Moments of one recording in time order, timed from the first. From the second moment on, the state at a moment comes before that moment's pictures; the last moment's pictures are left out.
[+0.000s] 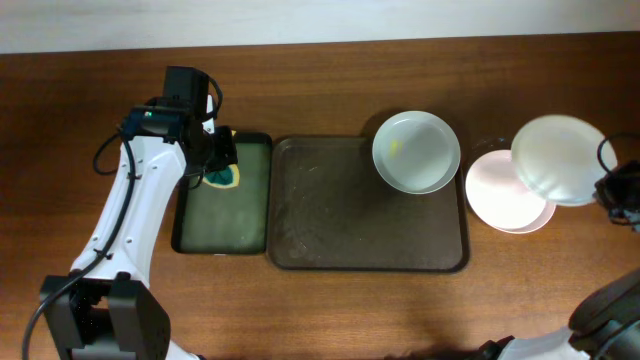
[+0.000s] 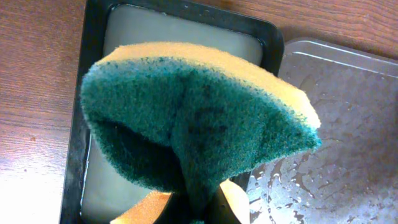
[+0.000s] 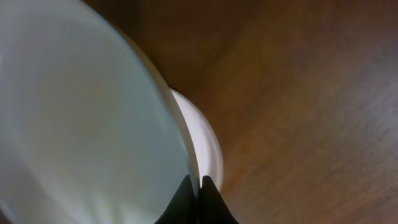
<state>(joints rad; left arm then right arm) -0.11 1.73 1.51 -1.03 0.03 -0.29 -0.80 1.74 1.38 -0.96 -0.29 0.24</state>
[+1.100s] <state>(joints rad) -0.11 1.73 1.51 -1.03 0.03 -0.28 -0.42 1.80 1.33 -0.90 -0.34 0.13</state>
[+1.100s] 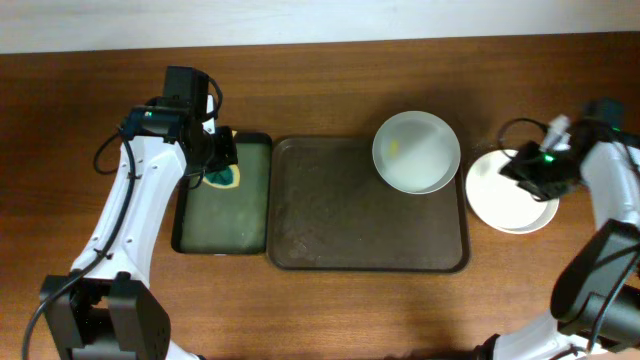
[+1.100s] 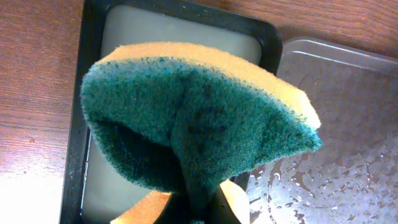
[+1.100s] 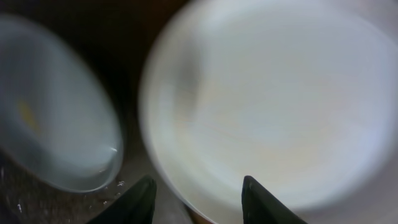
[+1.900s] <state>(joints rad) -0.11 1.73 1.51 -1.04 0.03 -0.28 -0.10 1.99 1.36 -0.65 -0.24 0.08</state>
